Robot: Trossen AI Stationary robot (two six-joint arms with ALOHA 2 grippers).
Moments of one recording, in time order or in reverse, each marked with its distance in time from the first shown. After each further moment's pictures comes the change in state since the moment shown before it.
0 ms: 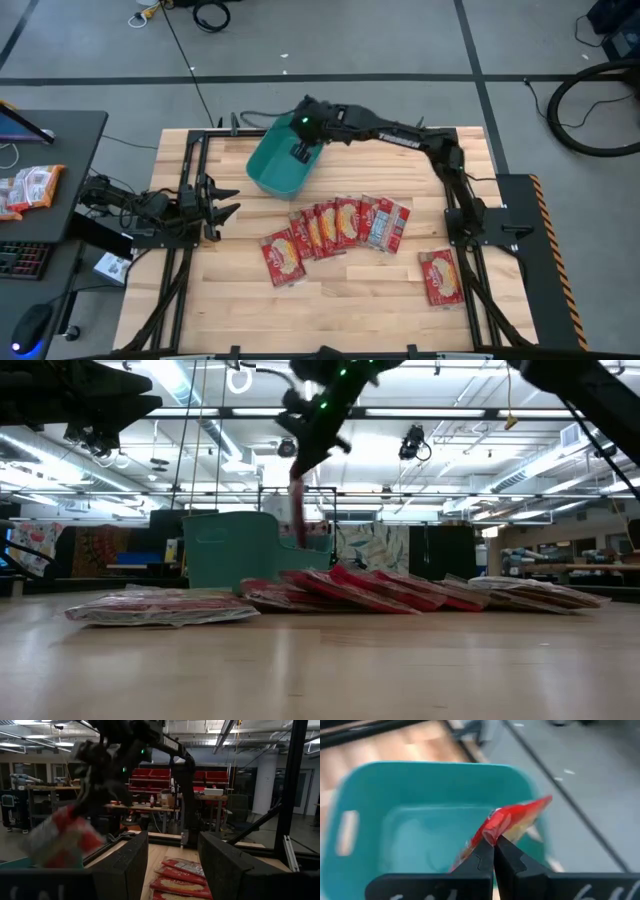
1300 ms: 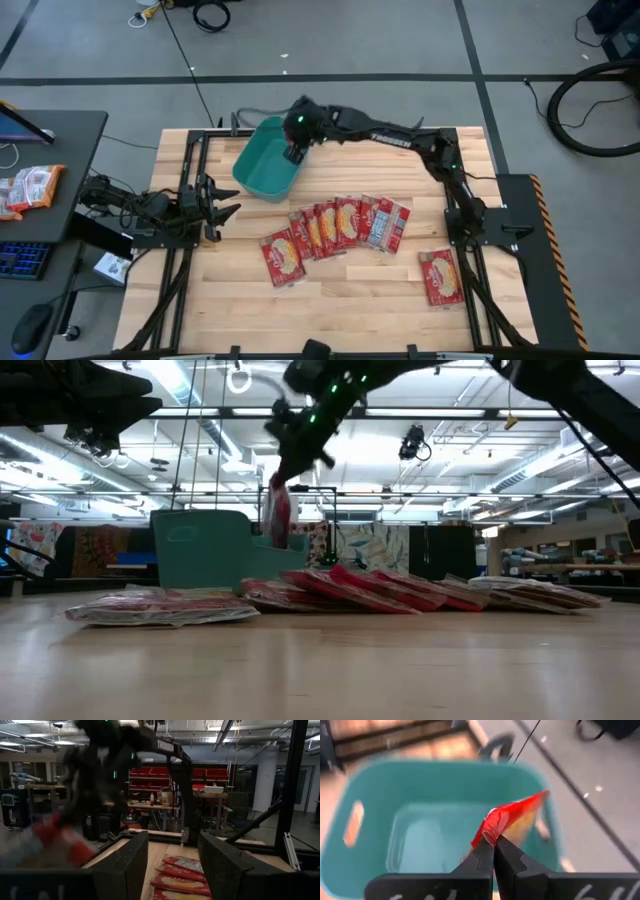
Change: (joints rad) left arm 0.000 0.000 0.000 -0.014 0.000 -0.001; right arm -0.025 0.058 -0.004 0.122 -0.125 -0.053
